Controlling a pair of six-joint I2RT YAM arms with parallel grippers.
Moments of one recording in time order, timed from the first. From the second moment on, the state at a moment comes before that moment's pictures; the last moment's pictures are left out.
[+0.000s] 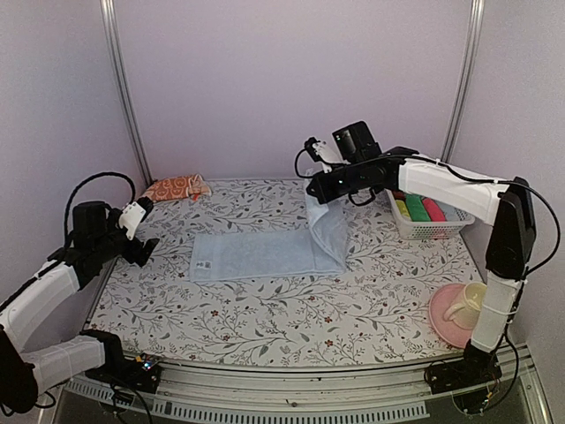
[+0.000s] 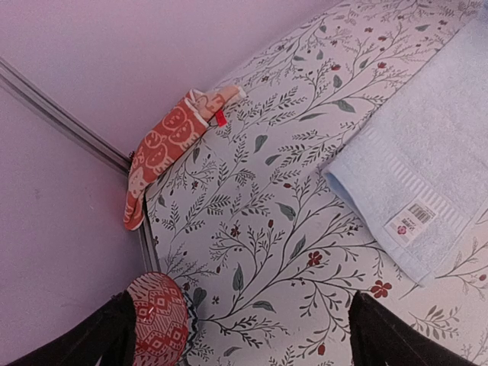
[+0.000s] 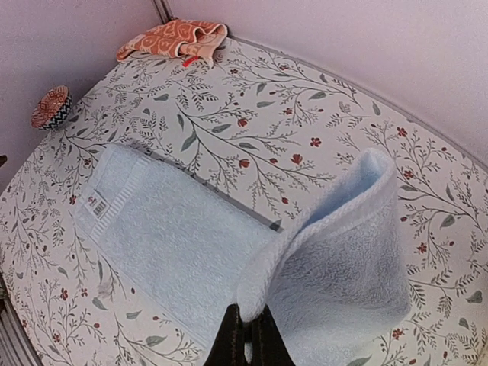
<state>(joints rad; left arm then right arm) -0.04 0.87 0.53 -0.15 0.09 0.61 0.68 1.84 1.64 -0.47 -0.09 0.10</state>
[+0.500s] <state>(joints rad) -0.04 0.87 0.53 -0.15 0.09 0.61 0.84 2.19 2.03 -0.42 -0.20 0.13</state>
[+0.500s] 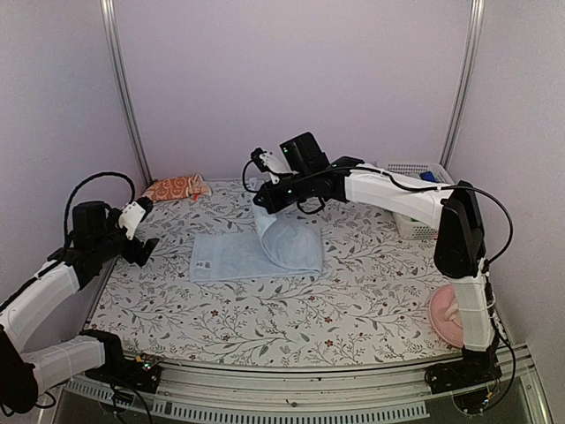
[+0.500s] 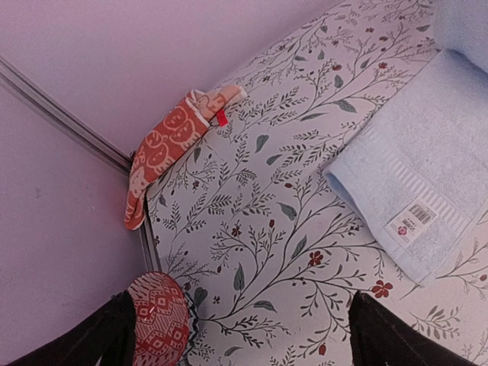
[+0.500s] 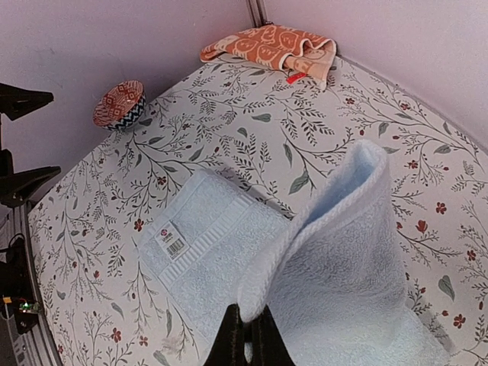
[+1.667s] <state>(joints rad) -0.04 0.86 0.53 -0.14 0.09 0.61 0.90 2.38 2.11 -0.19 -0.30 0.20</state>
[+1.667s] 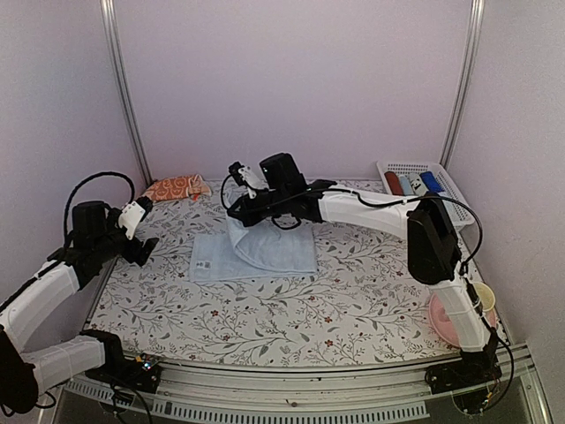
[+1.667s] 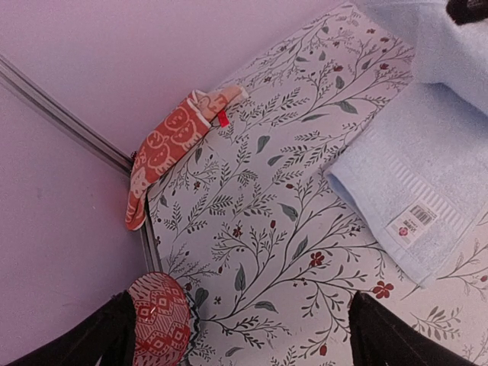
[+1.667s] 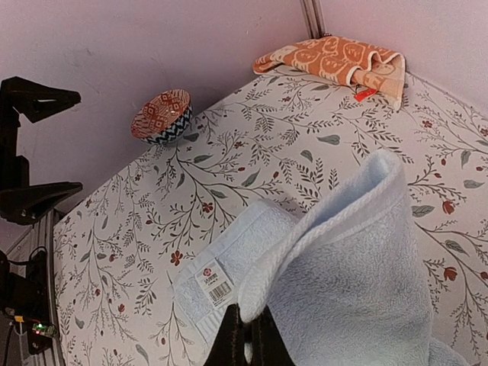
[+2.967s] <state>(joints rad) -0.03 0.87 0.53 -0.14 0.09 0.61 0.94 2.52 2.22 -0.12 -0.39 0.23</state>
